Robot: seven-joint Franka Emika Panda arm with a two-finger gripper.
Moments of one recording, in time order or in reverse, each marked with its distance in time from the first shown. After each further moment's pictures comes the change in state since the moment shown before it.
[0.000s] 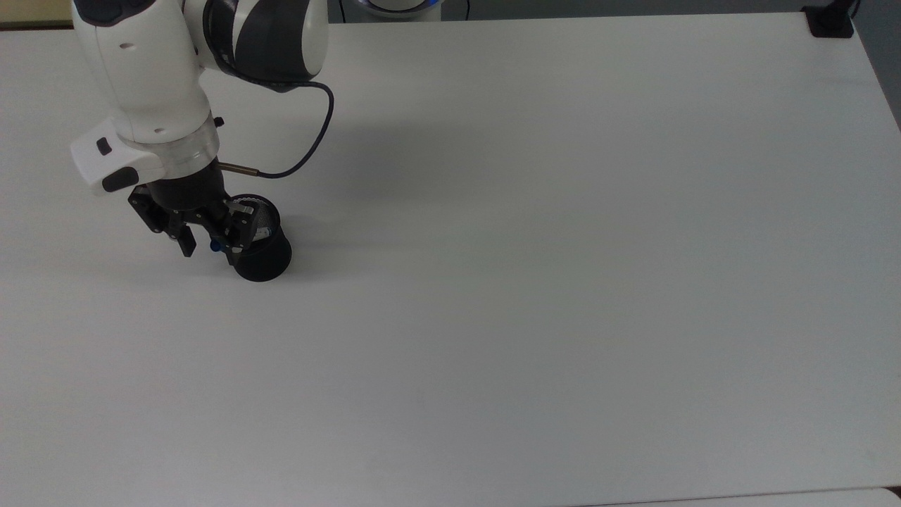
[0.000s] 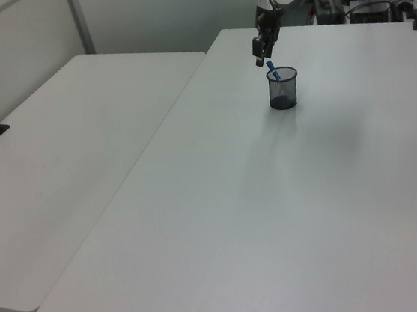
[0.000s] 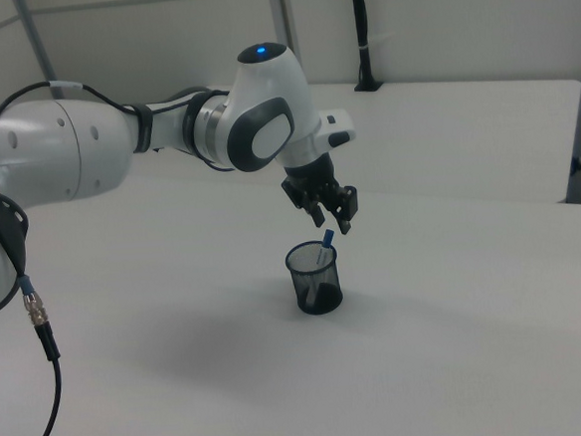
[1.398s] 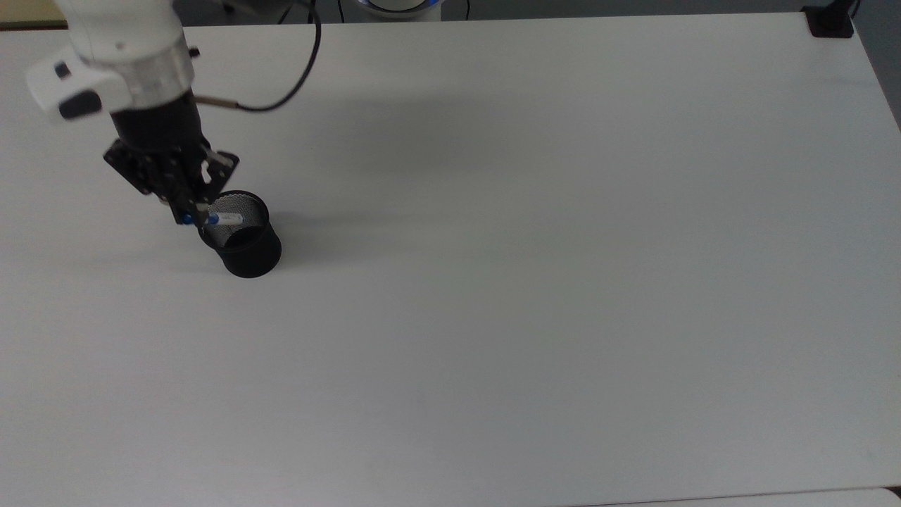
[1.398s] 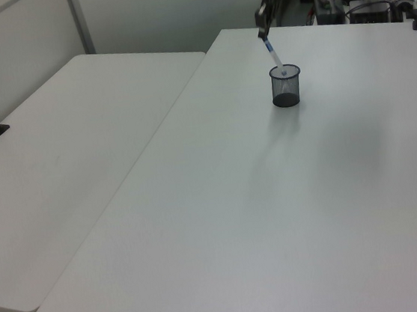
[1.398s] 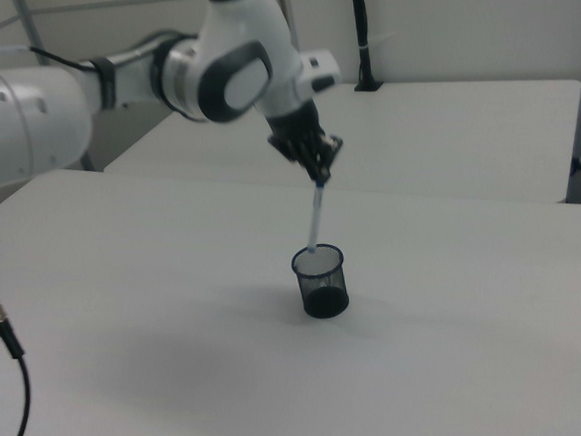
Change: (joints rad) arm 0.000 -0.127 -0.007 0.034 0.034 -0.072 -0.036
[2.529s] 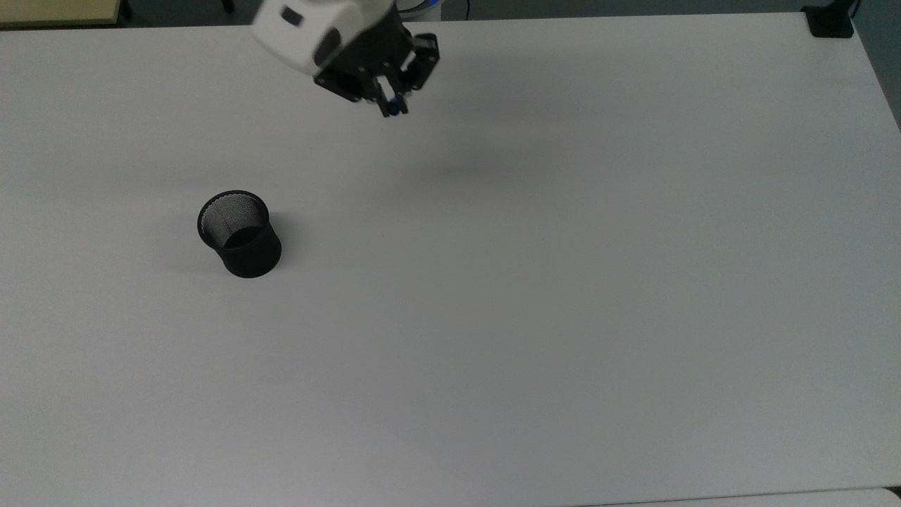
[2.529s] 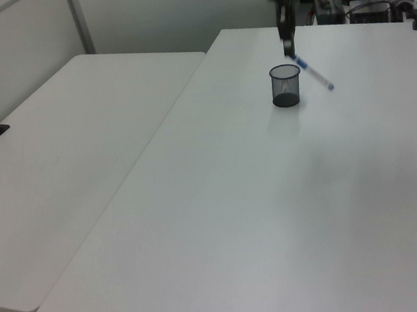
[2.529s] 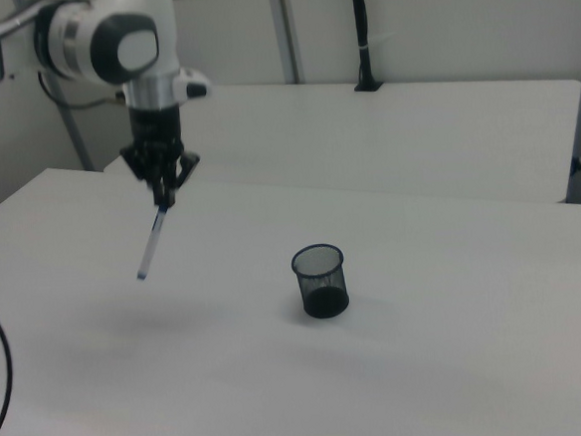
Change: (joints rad) arm 0.220 -0.124 0.070 -0.046 0.051 -0.516 0.002
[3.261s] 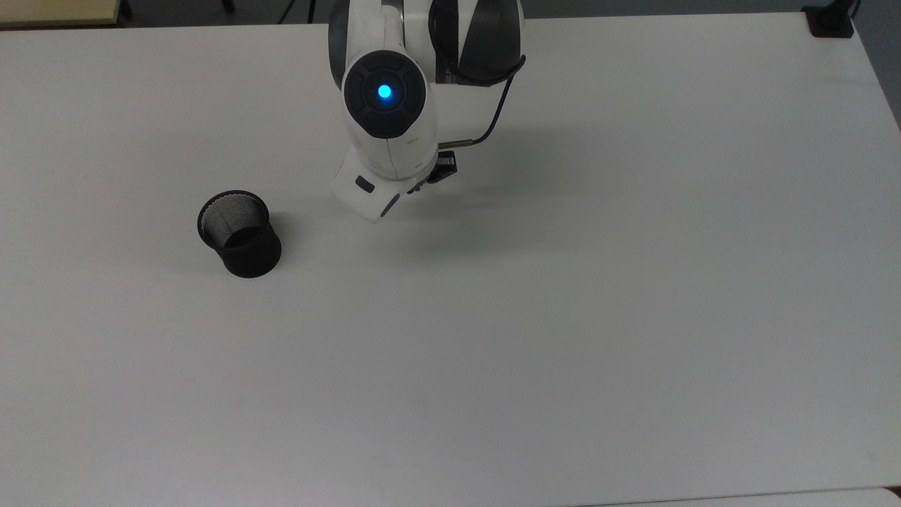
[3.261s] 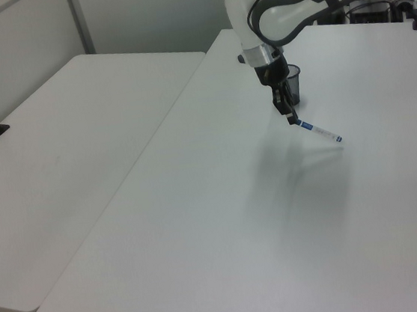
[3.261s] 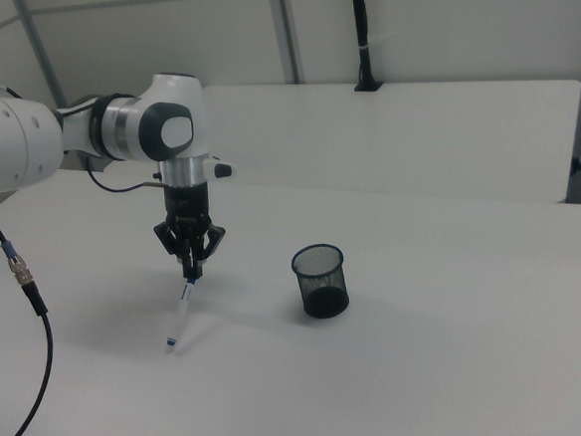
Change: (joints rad) arm 0.047 0.237 -0.006 -0.036 -0.096 0.092 0.019
